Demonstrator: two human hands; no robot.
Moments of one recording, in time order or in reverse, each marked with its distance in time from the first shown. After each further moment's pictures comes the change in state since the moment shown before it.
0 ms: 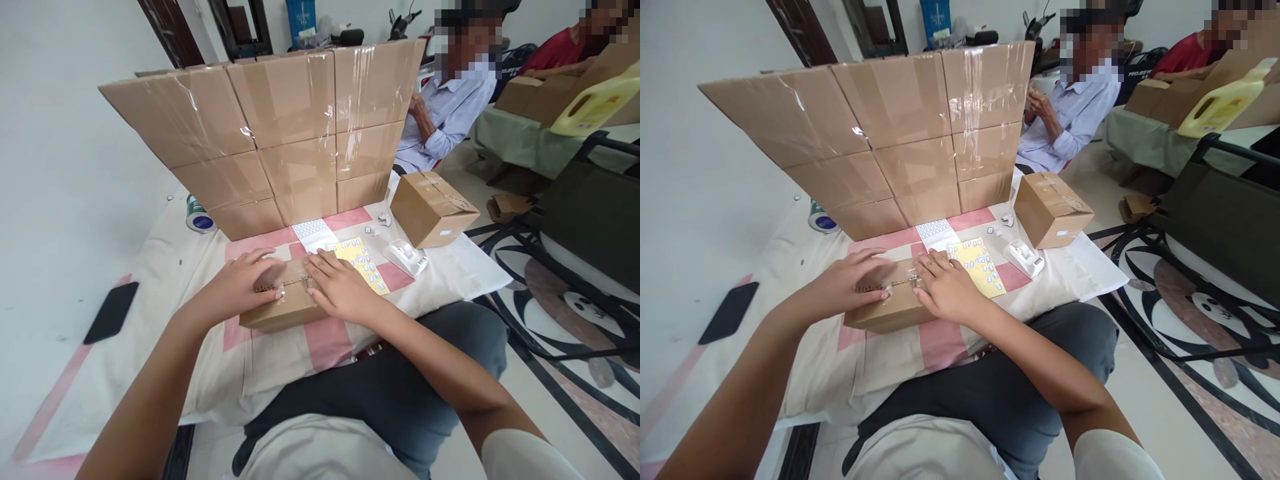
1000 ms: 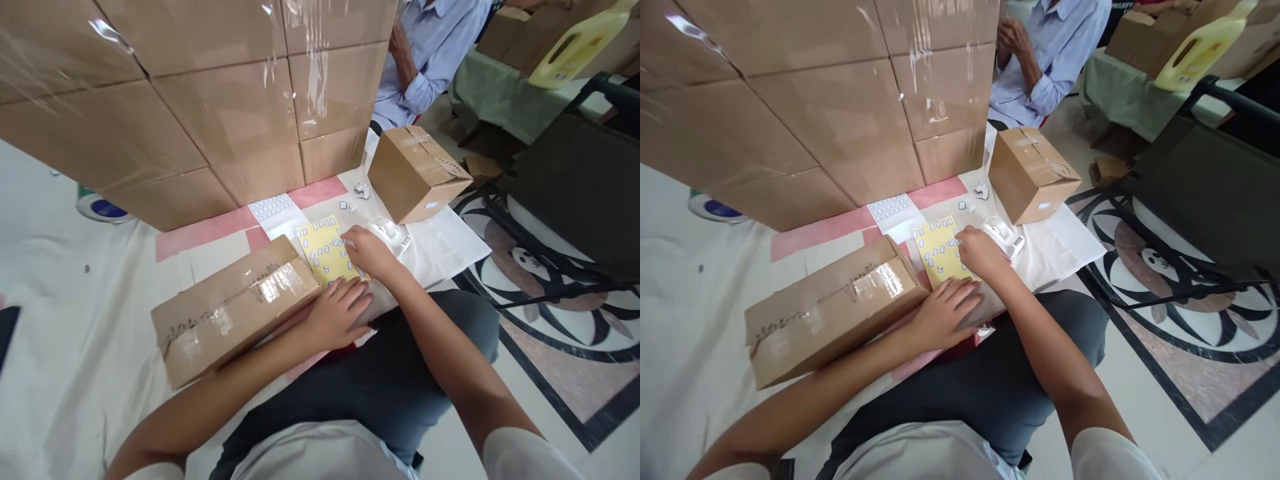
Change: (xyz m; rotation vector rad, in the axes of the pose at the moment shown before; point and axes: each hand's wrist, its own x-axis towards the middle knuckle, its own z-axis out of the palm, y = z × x) left_hand 0.065 0.126 0.208 -0.061 0.083 0.675; right_hand -0.036 0.143 0.030 0.070 -0.069 0.573
